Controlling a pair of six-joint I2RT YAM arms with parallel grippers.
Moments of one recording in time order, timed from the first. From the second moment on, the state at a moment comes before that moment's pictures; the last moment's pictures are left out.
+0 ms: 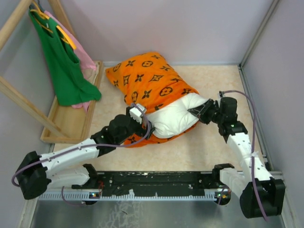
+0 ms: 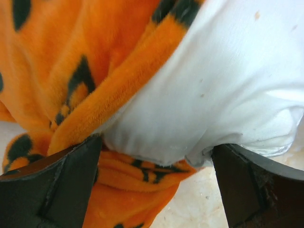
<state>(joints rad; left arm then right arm) -0.94 1.09 0.56 0.21 -0.20 -0.16 0.09 0.95 0.68 -0.25 -0.47 0.93</state>
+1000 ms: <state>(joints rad) -0.61 1.52 0.95 0.09 -0.15 -0.21 -0.04 0.96 0.52 0.09 -0.85 1.05</state>
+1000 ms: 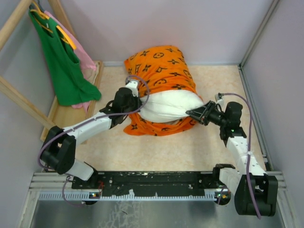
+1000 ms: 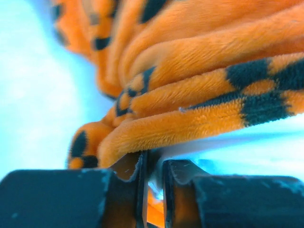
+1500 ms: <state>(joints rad) -0.34 1.36 0.83 0.05 -0.41 -0.18 -0.12 0.97 0.50 0.19 -0.87 1.17</state>
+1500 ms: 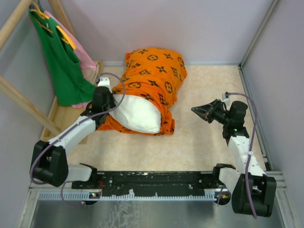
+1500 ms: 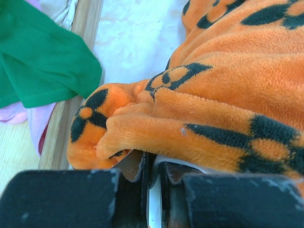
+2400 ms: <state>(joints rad) -0.36 1.43 0.82 0.08 -0.27 -0.19 0.64 1.00 0.45 0.28 -0.20 1.20</state>
